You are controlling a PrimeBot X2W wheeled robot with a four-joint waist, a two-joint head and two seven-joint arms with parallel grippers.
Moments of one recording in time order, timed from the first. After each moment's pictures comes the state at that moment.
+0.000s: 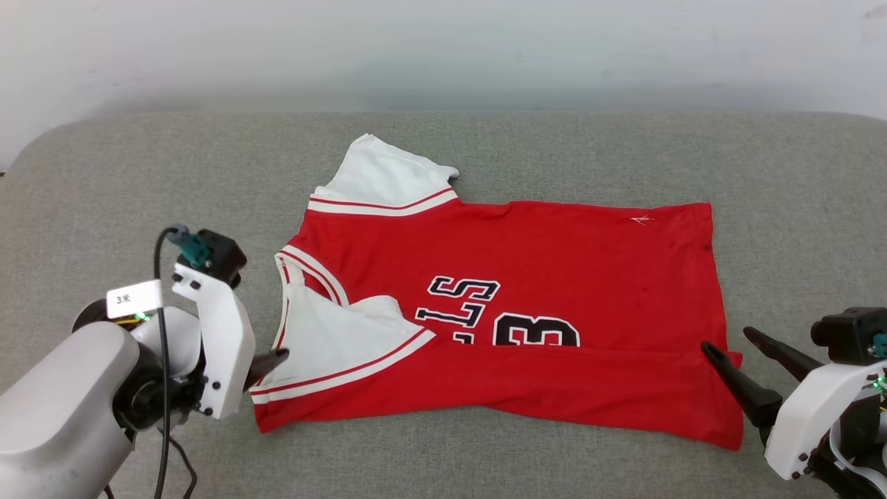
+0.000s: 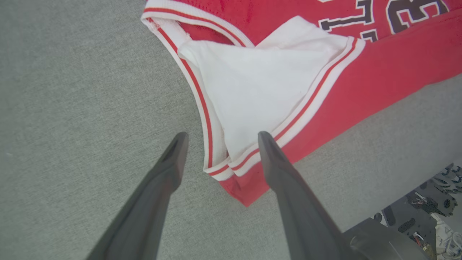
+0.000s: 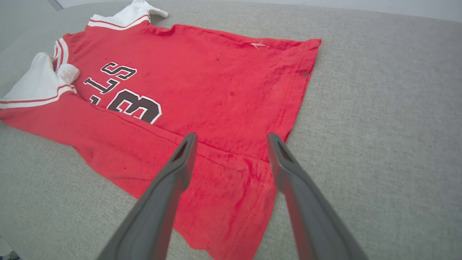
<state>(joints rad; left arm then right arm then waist) -0.63 0.74 -0.77 0.27 -0.98 -0.10 0.67 -0.18 -0.59 0.35 0.17 0.71 0.13 0.16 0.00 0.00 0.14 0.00</state>
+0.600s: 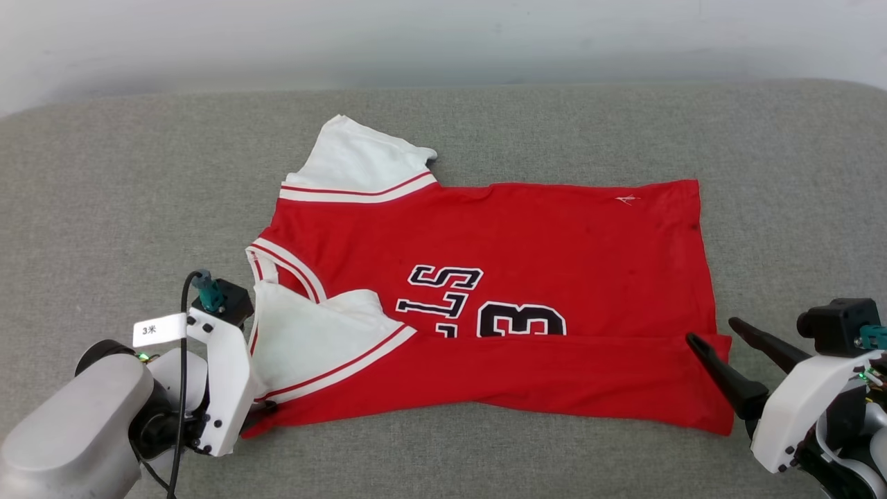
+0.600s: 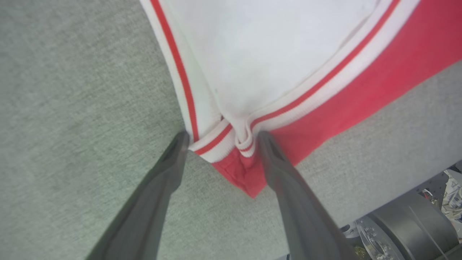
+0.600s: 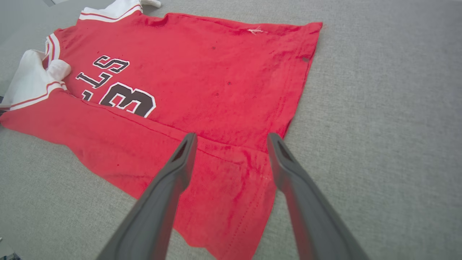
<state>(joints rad) -0.60 0.72 -0.88 0.38 -0.94 -0.10 0.76 -0.19 -0.56 0.34 0.13 0.69 0.13 0.19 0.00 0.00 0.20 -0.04</state>
